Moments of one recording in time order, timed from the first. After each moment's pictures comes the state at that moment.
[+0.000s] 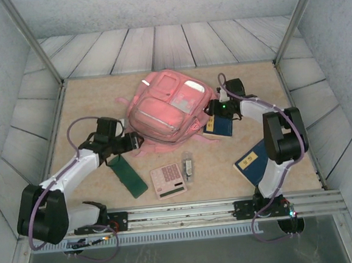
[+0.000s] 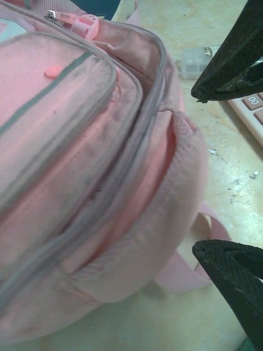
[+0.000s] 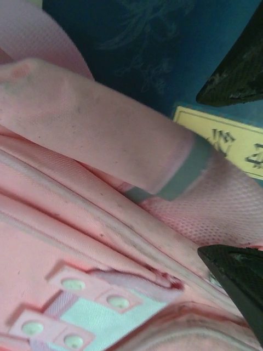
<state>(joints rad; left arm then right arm) -0.36 1.22 0.65 -0.31 0.36 -0.55 0.16 1.83 1.15 -0.30 -0.28 0.34</state>
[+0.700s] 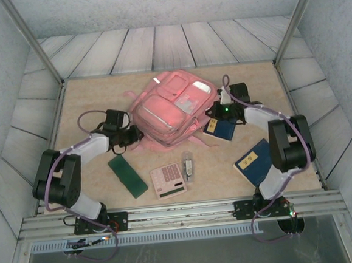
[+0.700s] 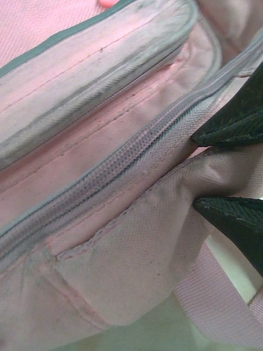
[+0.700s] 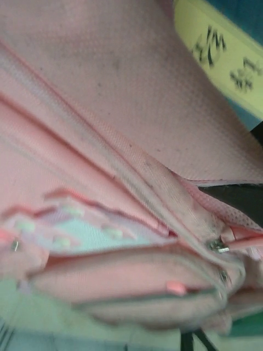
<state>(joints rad) -0.34 1.57 0.82 -0.18 0.36 -0.57 0.16 1.65 0.97 -0.15 -0.50 0.42</state>
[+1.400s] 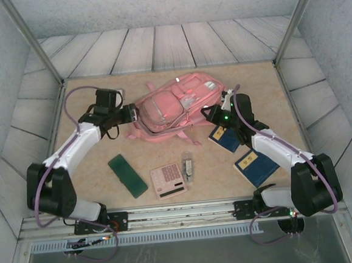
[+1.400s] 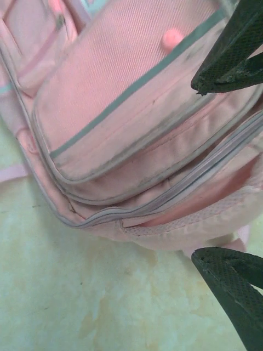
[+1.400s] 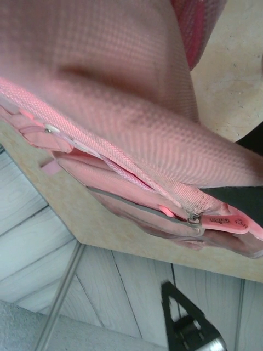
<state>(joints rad) -0.34 1.41 1.06 -0.41 0.16 -0.38 0.32 1.26 0.72 0.10 -0.29 0.80</state>
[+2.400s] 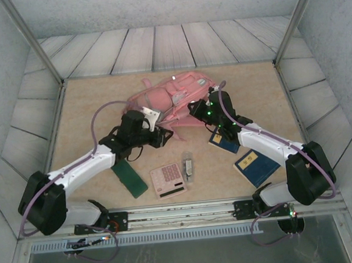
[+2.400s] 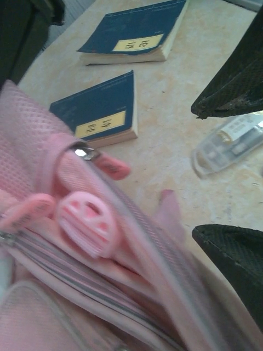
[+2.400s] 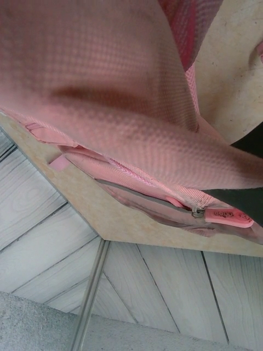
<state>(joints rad) -0.70 1.34 0.82 -0.06 0.33 -0.31 0.53 1.37 0.87 0.09 -0.02 0.99</state>
